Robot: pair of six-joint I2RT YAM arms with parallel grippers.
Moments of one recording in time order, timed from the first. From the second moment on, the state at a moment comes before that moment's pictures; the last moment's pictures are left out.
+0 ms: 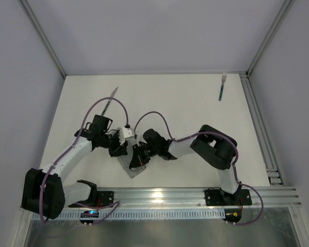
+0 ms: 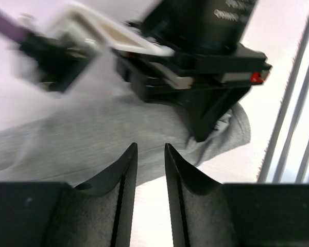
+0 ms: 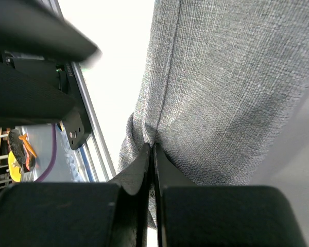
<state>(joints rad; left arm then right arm) -0.32 1.20 0.70 -0.67 0.69 0.81 0.99 1.99 0.94 0.42 -0.57 0.65</state>
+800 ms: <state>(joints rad) -0.25 1.14 0.71 -0.66 0.48 0.60 1.02 1.97 0.90 0.47 -0.50 0.70</state>
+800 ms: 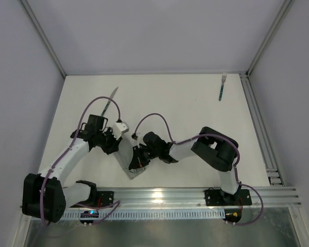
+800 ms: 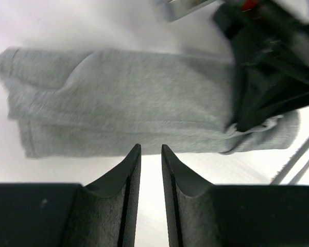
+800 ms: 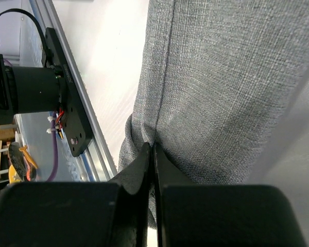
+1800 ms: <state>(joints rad) -0.30 1.84 1.19 -0.60 0.21 0.47 1.03 2.00 0.95 0.46 -0.35 0.89</state>
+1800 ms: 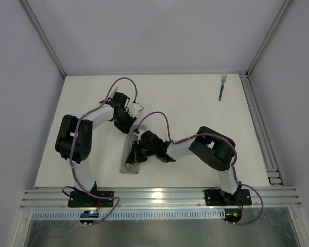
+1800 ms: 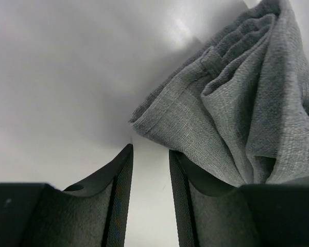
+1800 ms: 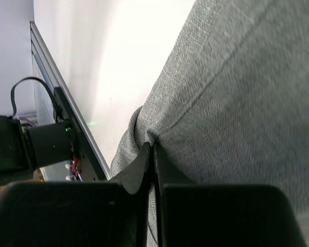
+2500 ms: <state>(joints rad) -0.24 1.45 1.03 -0.95 0.58 0.90 0.92 2.03 0.96 0.55 -0.28 1.00</state>
